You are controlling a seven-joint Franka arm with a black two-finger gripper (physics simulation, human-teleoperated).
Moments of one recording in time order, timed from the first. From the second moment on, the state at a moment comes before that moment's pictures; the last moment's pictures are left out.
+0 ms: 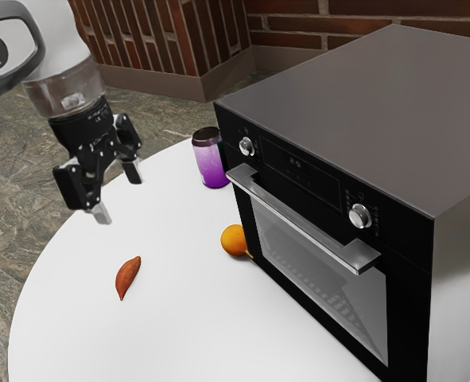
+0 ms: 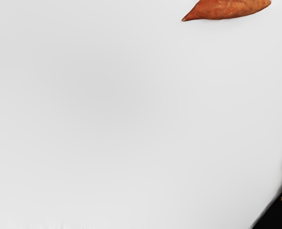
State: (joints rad) arm 0.23 -0.24 -0.12 -1.64 -0.09 1.44 -1.83
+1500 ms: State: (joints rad) arm -0.03 -0.71 -0.35 -2.16 -0.08 2.12 -1.90
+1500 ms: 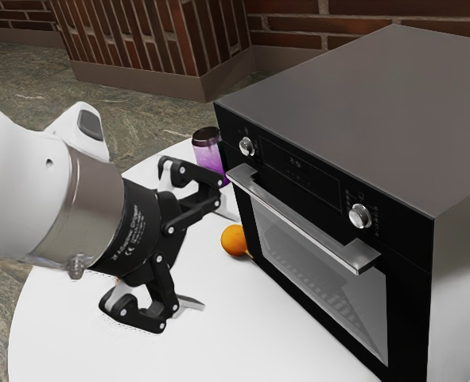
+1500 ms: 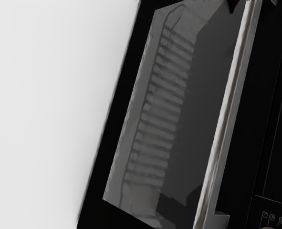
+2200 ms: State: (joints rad) arm 0.07 -0.53 -0.36 -2.12 -0.07 2.22 -1.69
